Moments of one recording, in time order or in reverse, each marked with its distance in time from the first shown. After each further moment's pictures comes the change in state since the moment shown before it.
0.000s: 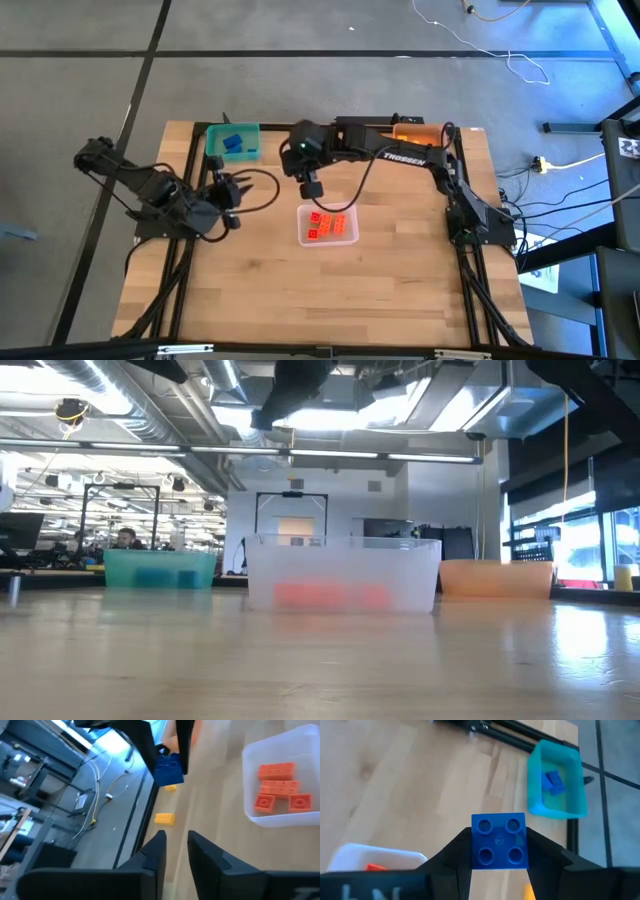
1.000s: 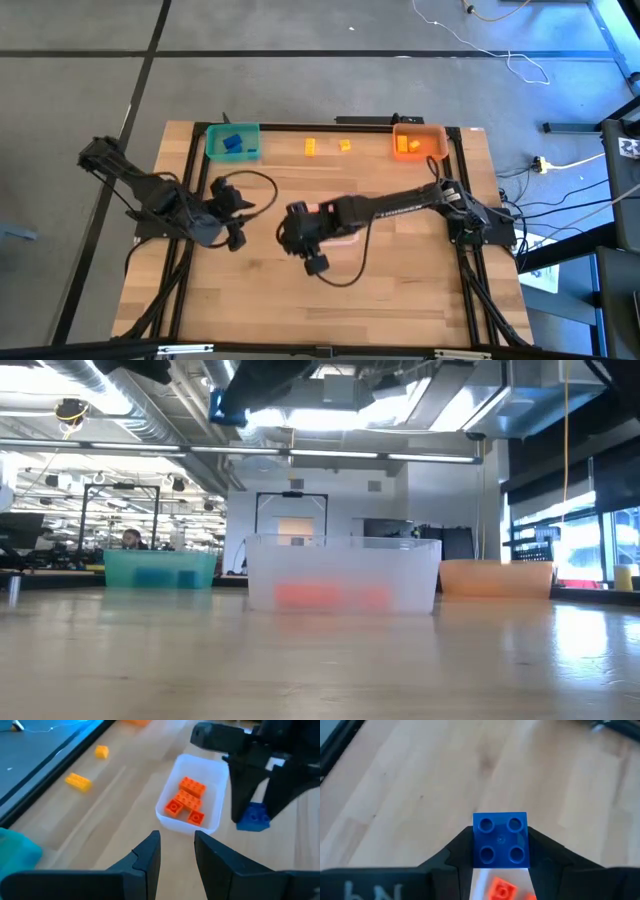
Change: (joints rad) left arm -0.071 0.052 0.000 0.031 0.261 -0.652; right arm 0.338 0.002 -0.256 0.134 0.042 0.224
